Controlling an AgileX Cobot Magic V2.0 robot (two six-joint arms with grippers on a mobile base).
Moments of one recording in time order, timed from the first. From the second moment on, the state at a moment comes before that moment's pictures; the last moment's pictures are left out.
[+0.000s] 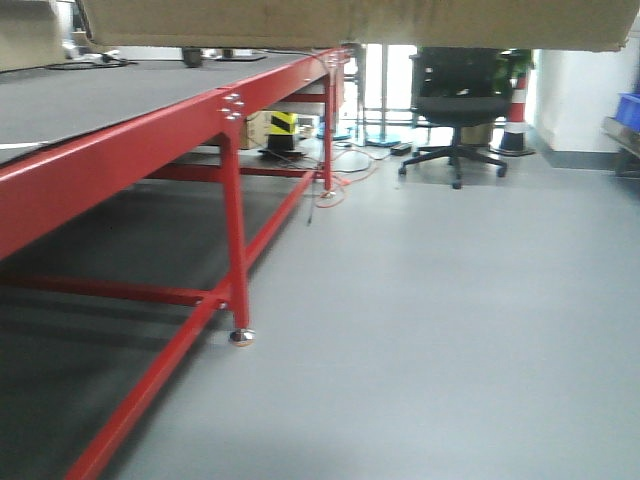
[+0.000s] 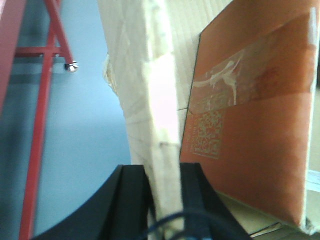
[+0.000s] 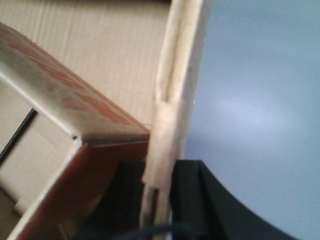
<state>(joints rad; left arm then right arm) -0.42 1.52 -1.99 0.10 1.26 -0.20 0.13 1.38 -1.78 0.29 1.16 -0.12</state>
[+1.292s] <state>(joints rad) -0.42 1.52 -1.99 0.10 1.26 -0.20 0.13 1.38 -1.78 0.29 1.16 -0.12</state>
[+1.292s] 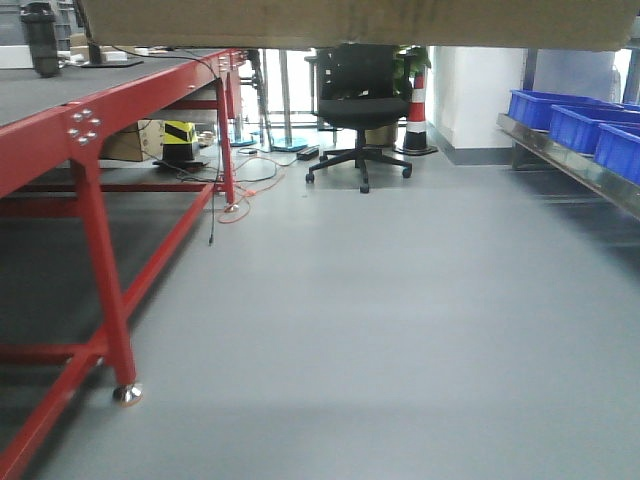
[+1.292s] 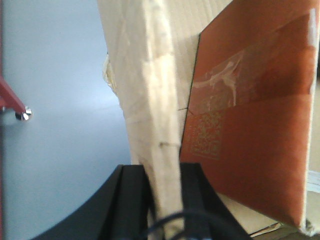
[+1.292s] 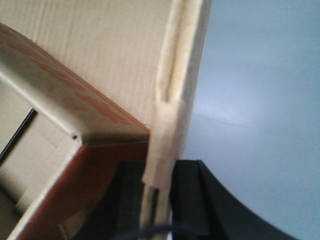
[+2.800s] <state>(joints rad) -0.42 1.52 -1.99 0.10 1.26 -0.20 0.13 1.38 -1.78 0.29 1.15 -0.12</state>
